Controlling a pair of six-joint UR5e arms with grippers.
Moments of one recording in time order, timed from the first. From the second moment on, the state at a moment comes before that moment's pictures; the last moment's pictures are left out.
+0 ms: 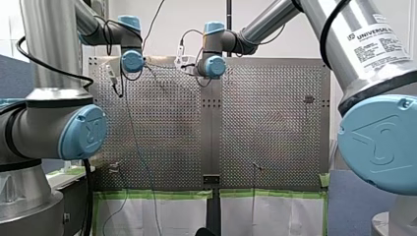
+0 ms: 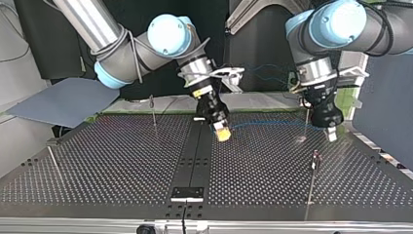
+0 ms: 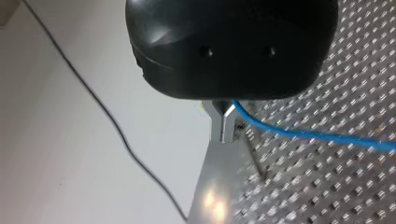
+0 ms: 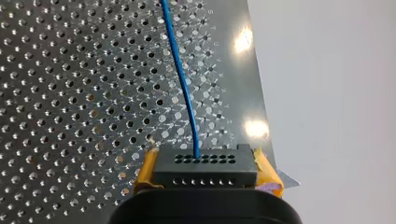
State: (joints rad) left arm -0.09 -1.41 -1.94 -2.68 -1.97 -1.84; right arm 2.43 -1.12 1.29 -0.36 1.59 1.69
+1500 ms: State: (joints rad) left arm 0.03 -1.49 -1.86 -2.69 -1.84 -1.81; right arm 2.41 -1.08 1.18 -0.36 1.59 1.77
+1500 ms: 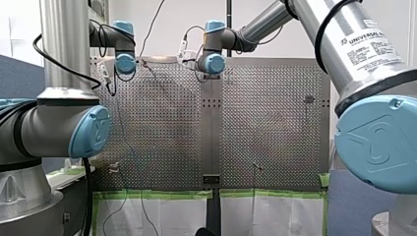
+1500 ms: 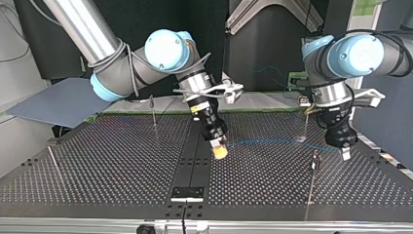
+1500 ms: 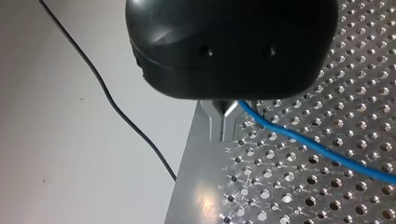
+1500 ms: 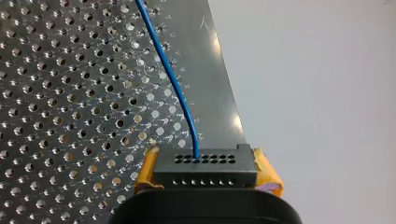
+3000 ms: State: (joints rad) left arm 0.08 -1.57 -1.81 -2.65 -1.70 -1.82; right arm 2.37 -1.06 1.18 -0.36 1.60 1.78
